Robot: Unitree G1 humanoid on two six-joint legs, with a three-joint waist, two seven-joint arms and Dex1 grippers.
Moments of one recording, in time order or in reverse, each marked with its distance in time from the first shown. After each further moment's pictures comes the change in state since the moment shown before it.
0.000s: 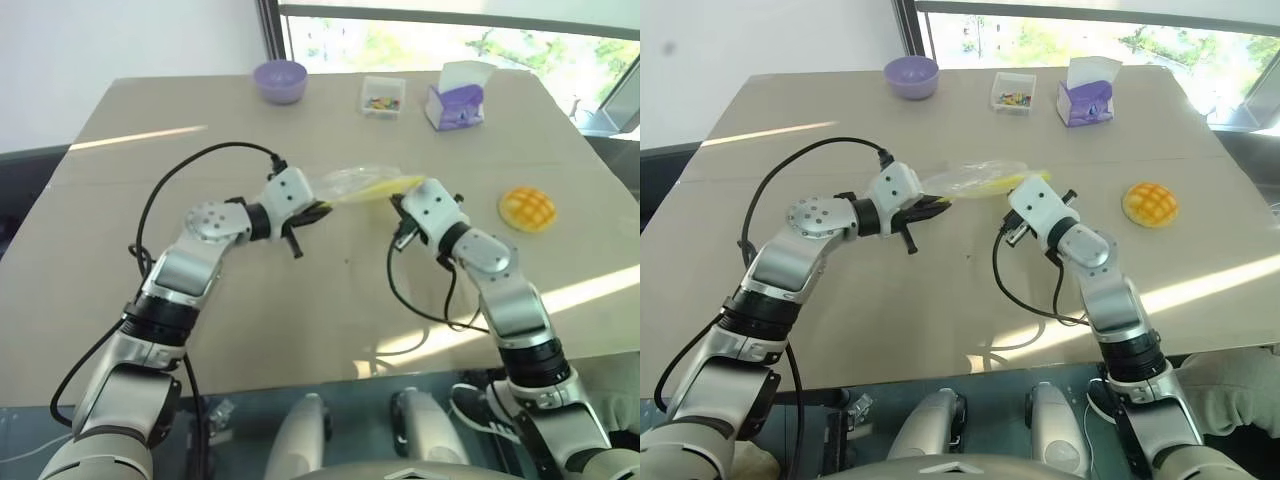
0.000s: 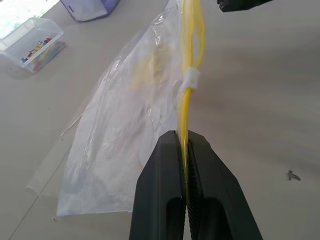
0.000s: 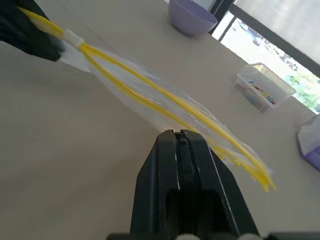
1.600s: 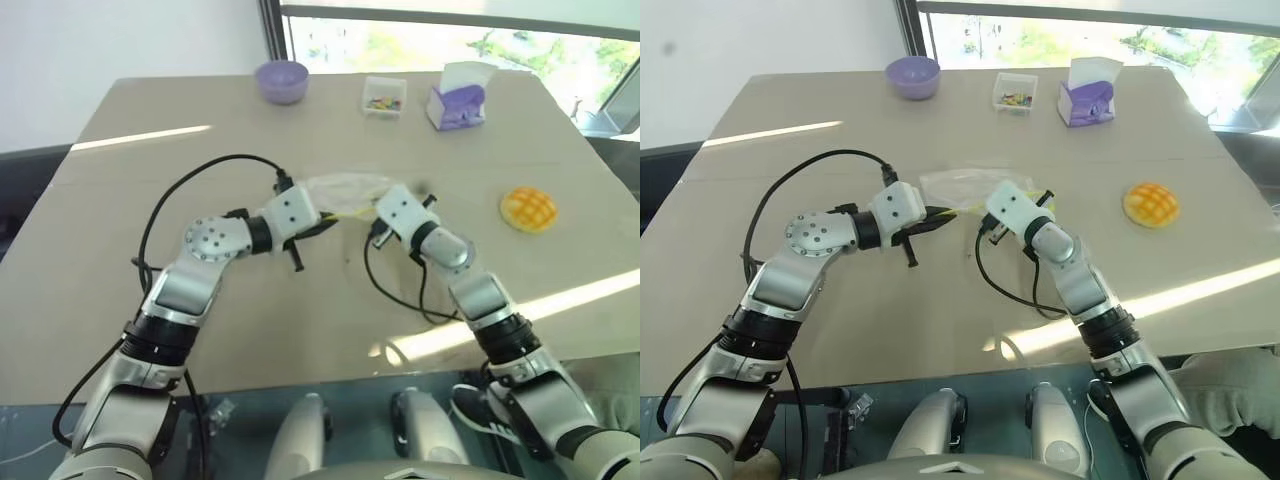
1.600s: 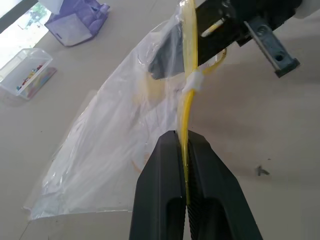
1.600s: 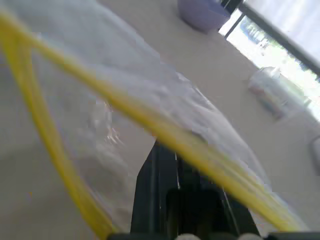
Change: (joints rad) left arm 0.099 -0.017 0.026 -0.086 0.065 -0.102 -0.032; right arm -0.129 -0.095 0.247 0.409 -0.196 -0.362 -0.191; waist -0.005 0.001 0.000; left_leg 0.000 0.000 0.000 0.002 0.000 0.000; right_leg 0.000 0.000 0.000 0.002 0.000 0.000
